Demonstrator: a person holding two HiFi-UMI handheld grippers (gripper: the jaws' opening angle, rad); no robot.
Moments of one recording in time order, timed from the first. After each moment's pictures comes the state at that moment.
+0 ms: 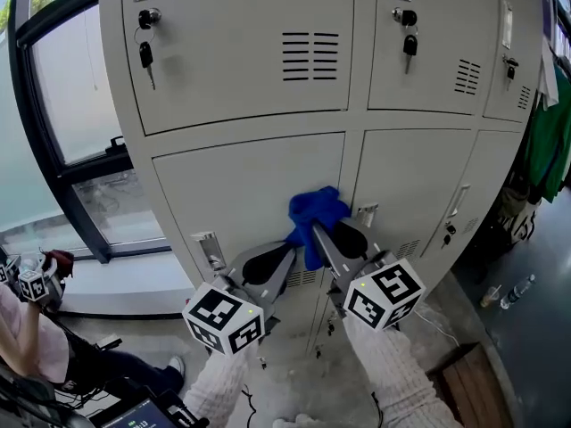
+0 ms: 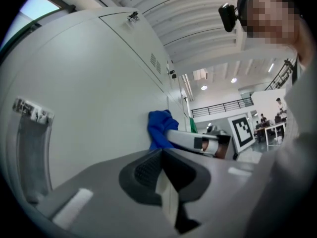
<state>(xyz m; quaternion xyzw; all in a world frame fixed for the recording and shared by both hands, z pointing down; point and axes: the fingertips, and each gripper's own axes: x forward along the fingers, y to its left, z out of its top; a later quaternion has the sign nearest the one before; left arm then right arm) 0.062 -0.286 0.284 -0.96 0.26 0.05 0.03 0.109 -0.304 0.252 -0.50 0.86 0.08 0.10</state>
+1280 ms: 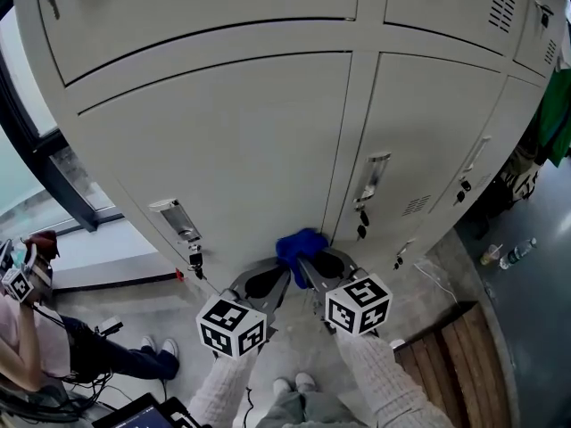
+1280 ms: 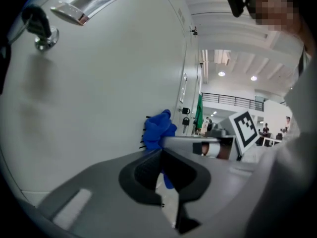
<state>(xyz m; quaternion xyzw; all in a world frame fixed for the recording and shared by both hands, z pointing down) 0.064 -0.290 0.477 -0.95 0.27 -0.08 -0.13 0.101 -0.316 0.475 -0.51 0.85 -0.13 0.00</state>
